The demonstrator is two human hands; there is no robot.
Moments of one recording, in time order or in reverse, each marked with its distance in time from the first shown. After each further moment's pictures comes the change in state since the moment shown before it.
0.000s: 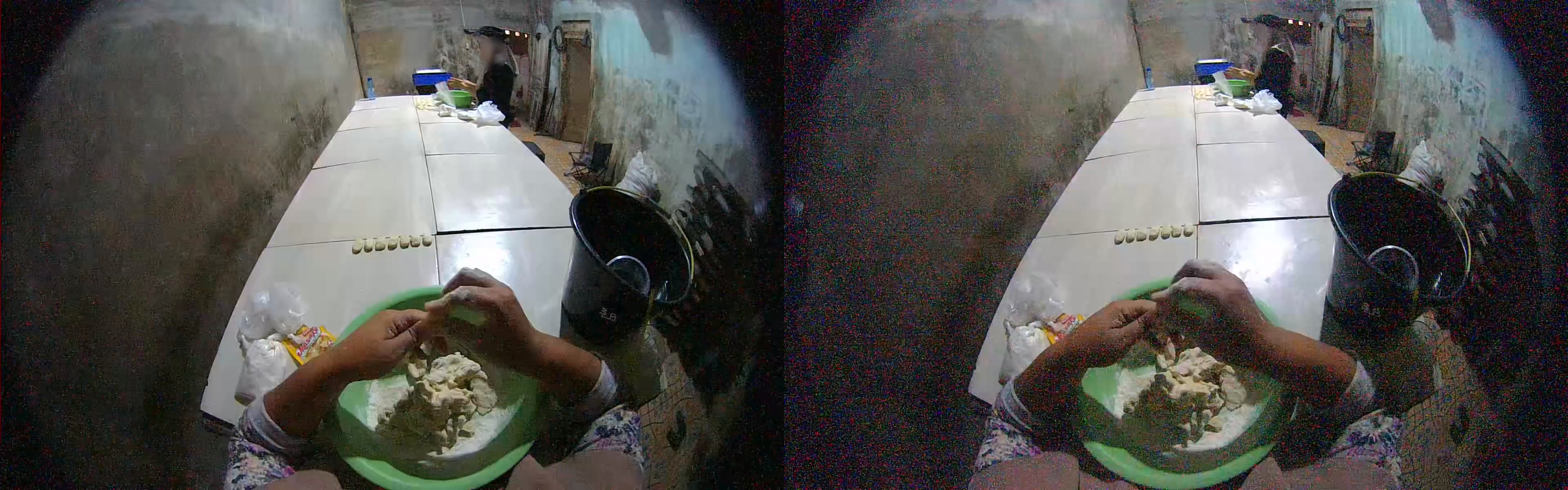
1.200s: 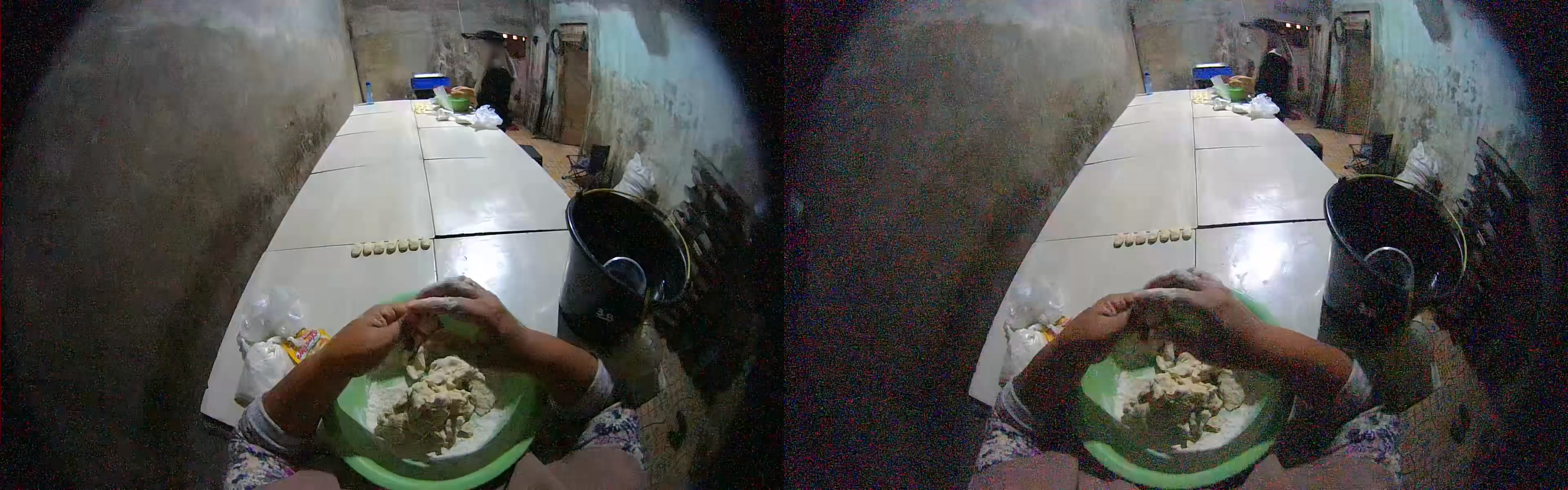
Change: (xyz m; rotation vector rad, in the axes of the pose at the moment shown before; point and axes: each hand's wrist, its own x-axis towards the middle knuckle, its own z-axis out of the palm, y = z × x) left_hand -0.001 0.004 -0.003 -0.497 -0.004 0.010; right_hand 0.002 -0.006 -0.001 0.025 -0.124 -0.047
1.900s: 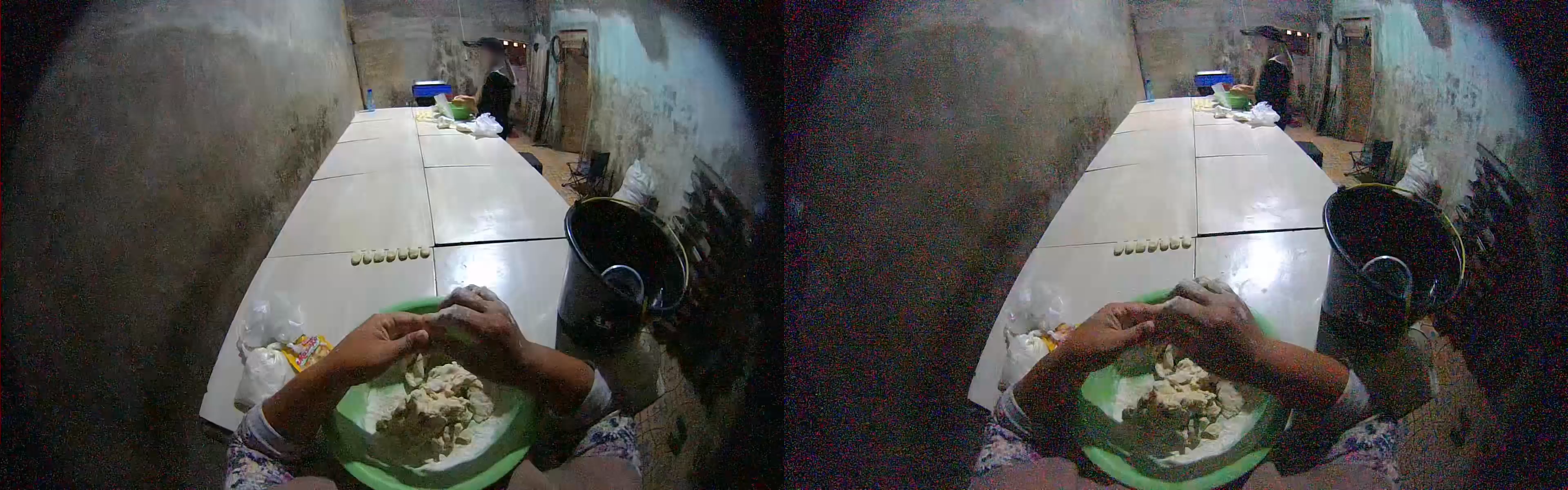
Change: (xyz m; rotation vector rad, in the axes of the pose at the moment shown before) left_hand 0.003 0.007 0.008 0.248 -0.011 -0.007; right_hand -0.004 -0.006 0.000 -0.279 0.059 -0.025
